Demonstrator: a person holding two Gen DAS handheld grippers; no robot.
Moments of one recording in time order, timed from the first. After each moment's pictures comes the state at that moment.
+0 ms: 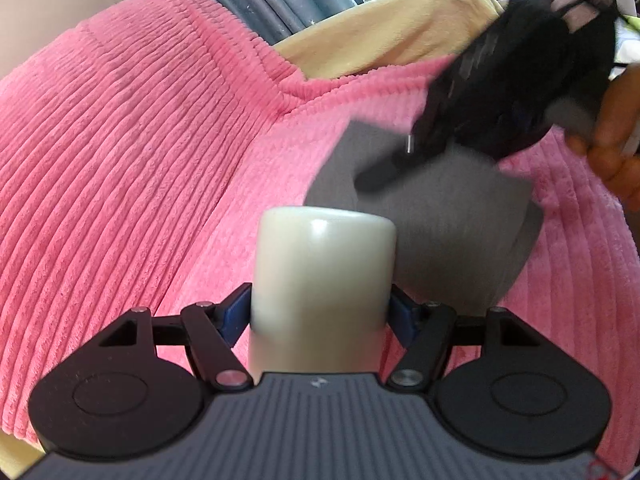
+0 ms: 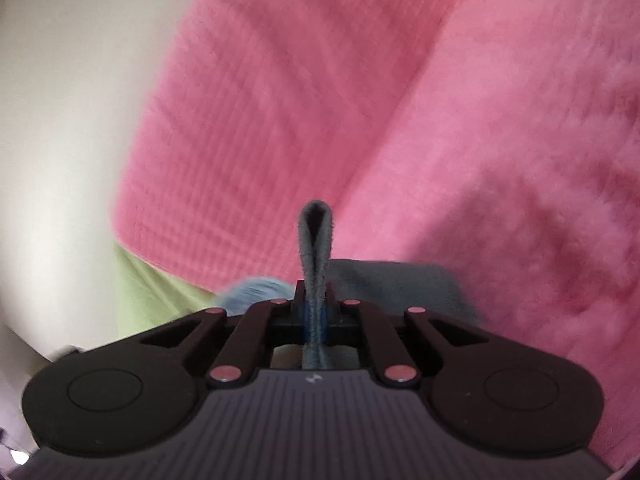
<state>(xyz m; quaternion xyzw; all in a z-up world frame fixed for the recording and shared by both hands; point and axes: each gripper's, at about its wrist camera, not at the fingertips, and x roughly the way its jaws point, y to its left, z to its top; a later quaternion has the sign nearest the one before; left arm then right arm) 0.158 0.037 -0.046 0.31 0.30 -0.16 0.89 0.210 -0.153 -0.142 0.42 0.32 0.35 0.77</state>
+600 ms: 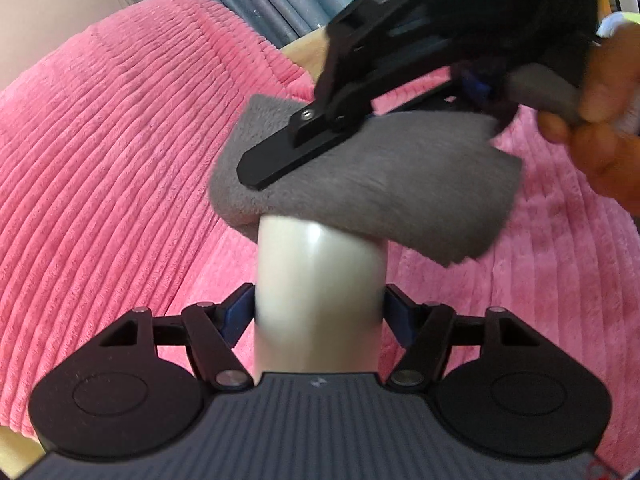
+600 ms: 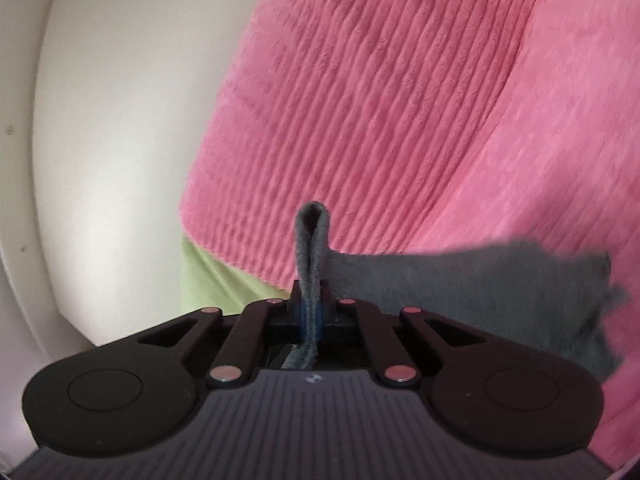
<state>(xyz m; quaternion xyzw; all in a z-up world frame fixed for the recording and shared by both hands) 0.160 0.037 -0.047 0.32 0.29 -0.15 0.89 0.210 -0.101 -0.123 0.43 0.30 0.42 0.74</state>
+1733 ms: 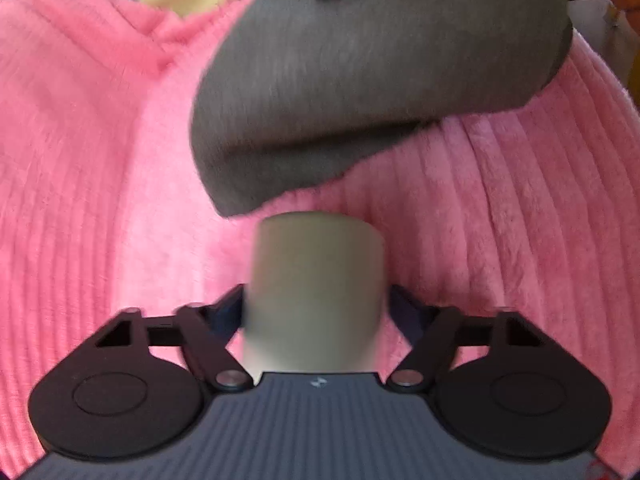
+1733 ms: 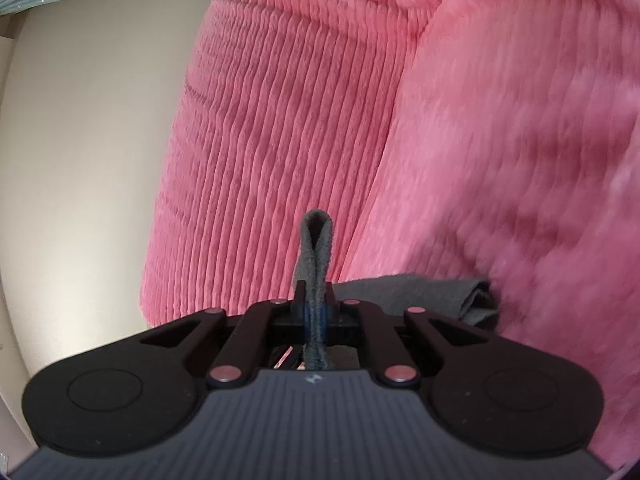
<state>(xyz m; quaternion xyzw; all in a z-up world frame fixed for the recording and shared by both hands) 0.205 -0.016 -0.100 0.45 0.39 -0.23 0.77 0.193 -0.214 -0.167 0.52 0.28 0.30 0.75</state>
